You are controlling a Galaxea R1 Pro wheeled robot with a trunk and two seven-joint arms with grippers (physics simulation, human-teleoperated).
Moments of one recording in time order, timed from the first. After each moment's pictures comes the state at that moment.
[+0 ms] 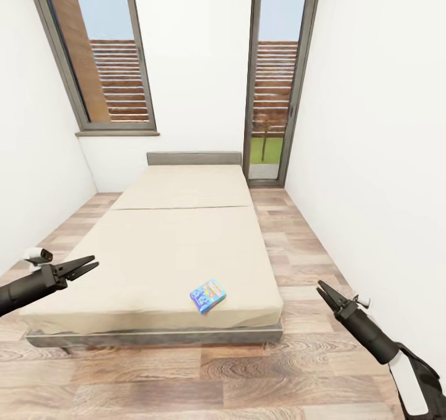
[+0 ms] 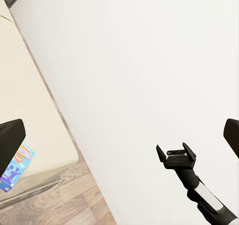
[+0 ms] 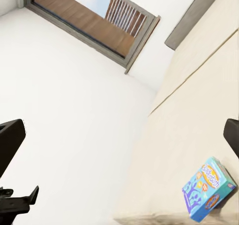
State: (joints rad) left arm -0.51 0.36 0.57 -1.25 0.15 1.03 -1.48; right arm -0.32 -0.12 -0.47 -1.08 -0.65 0.58 1.08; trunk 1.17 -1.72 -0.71
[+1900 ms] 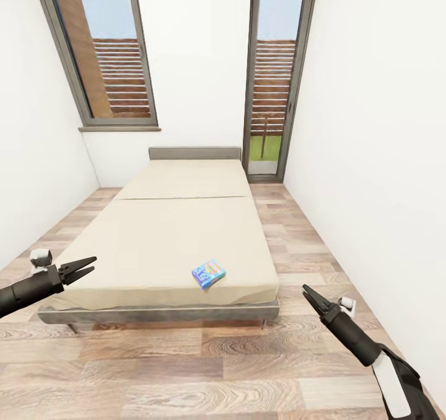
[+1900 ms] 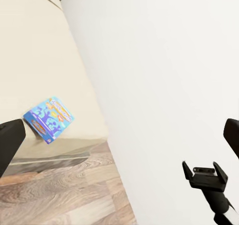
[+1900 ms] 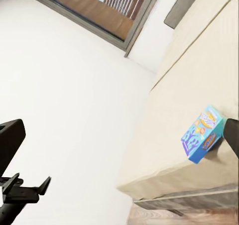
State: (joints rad) left arm -0.52 0.35 0.60 -1.22 0.14 1.04 -1.32; right arm -0.31 -0.07 -0.42 -1.08 -0.63 0.56 1.05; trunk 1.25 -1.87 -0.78
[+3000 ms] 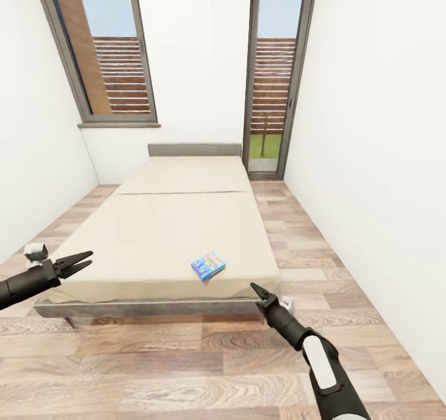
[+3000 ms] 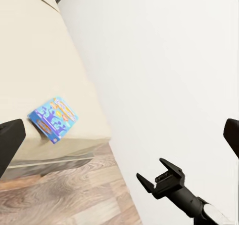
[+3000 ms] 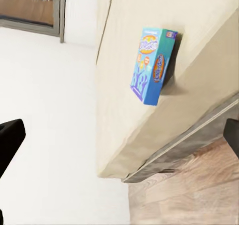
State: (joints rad) left arm -0.54 0.37 0.60 -1.22 0.15 1.04 -1.34; right arm -0.42 0.17 -0.31 -0.92 -0.72 0.56 0.51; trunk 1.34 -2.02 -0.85
